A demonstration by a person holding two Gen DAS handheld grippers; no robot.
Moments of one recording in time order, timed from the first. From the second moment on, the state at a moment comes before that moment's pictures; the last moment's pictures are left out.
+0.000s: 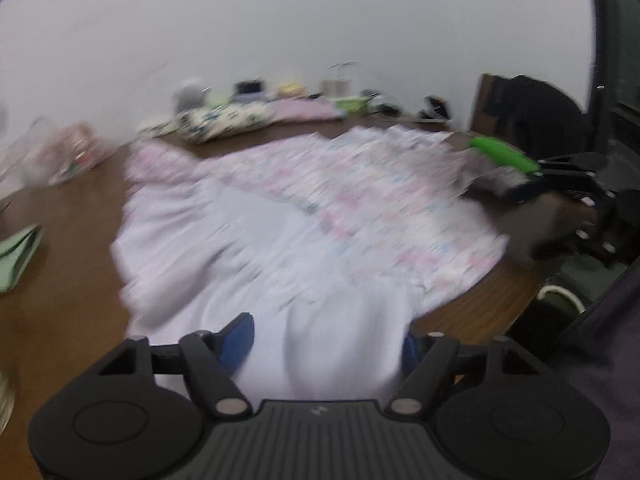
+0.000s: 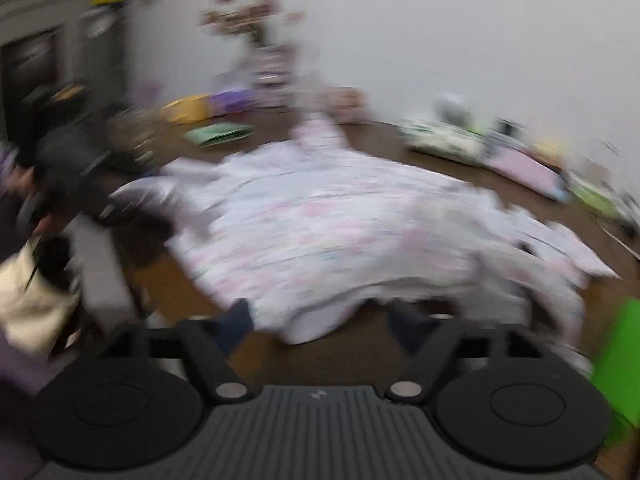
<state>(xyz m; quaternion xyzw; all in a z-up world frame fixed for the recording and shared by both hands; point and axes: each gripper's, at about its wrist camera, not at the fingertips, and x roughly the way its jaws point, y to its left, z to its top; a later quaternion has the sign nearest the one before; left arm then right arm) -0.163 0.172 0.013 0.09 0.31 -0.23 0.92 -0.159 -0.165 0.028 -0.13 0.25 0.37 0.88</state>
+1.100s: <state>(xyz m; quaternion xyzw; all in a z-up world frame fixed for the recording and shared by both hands) -0.060 0.201 0.046 -0.10 0.28 -0.10 0.95 -0.006 -0.123 0.042 -0.04 0.32 0.22 0.92</state>
